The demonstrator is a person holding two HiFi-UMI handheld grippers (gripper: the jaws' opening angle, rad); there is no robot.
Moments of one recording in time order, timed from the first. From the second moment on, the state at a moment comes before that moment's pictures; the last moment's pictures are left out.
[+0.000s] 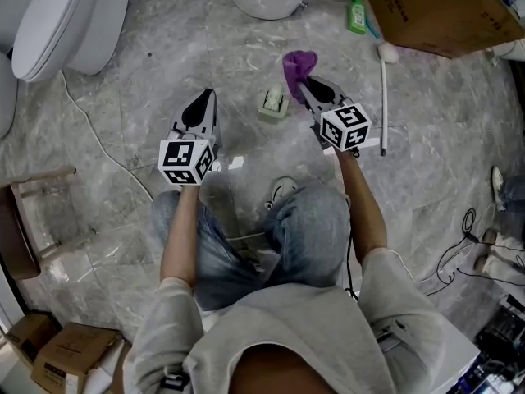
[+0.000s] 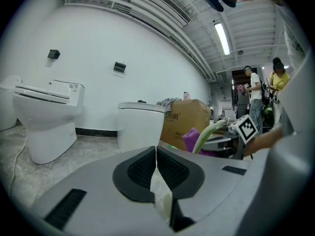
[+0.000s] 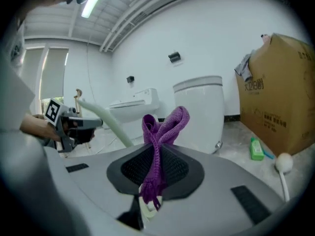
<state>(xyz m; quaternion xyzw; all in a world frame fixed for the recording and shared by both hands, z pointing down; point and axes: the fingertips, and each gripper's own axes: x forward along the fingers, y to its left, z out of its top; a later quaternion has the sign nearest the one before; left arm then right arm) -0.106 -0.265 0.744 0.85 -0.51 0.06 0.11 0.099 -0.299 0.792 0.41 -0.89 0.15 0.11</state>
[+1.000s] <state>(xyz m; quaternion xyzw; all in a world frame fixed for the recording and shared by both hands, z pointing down) -0.108 -0.267 0.743 0.85 -0.52 0.05 0.11 0.057 -0.286 0.746 0.32 -0.93 0.06 0.15</state>
